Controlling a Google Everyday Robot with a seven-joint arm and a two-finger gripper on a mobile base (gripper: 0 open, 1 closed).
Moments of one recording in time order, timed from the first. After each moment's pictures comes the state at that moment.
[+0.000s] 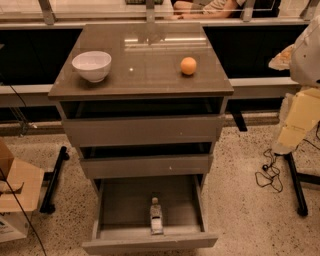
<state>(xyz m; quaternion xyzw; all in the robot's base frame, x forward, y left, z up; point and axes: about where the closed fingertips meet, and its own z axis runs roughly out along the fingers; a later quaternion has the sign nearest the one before) 0.438 -0.216 0.977 -0.60 0.78 -0.04 0.16</state>
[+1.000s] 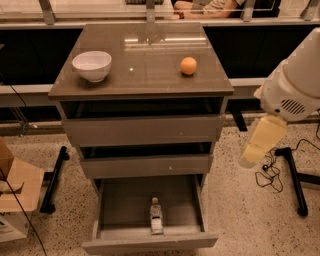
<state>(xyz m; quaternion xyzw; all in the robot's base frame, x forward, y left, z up) 0.453 -0.203 0.908 -0.54 0.83 0.01 0.16</state>
